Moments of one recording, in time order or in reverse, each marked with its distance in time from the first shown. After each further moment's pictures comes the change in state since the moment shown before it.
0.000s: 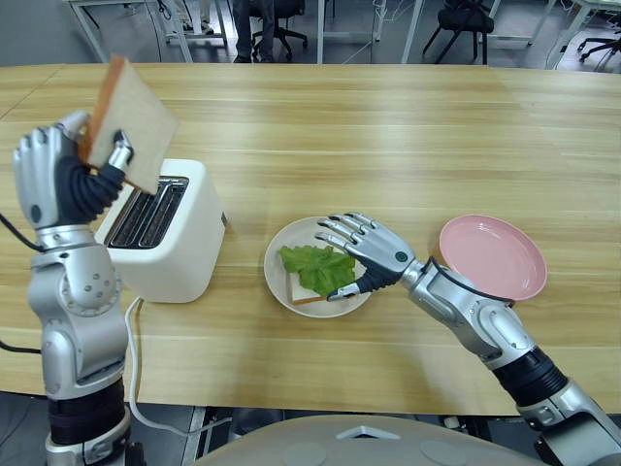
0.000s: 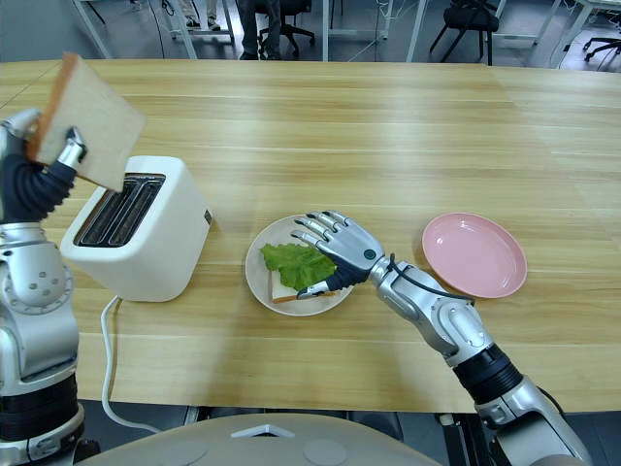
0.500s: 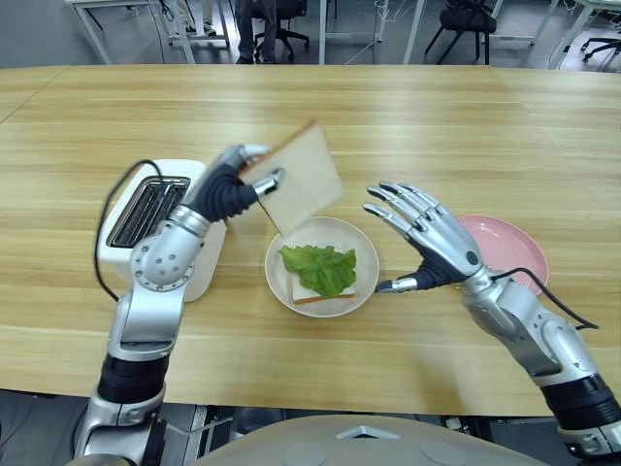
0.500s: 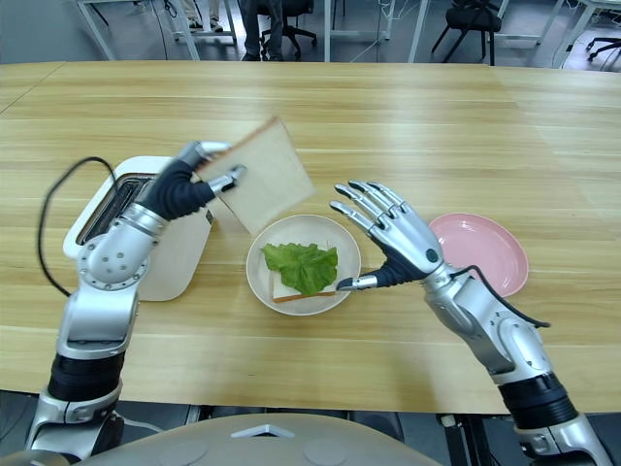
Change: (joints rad) left arm -0.125 -0.018 -0.412 0.217 -0.438 -0.040 -0.471; right arm 0.186 -0.110 -0.314 -0.077 0.167 -0.279 -0.330
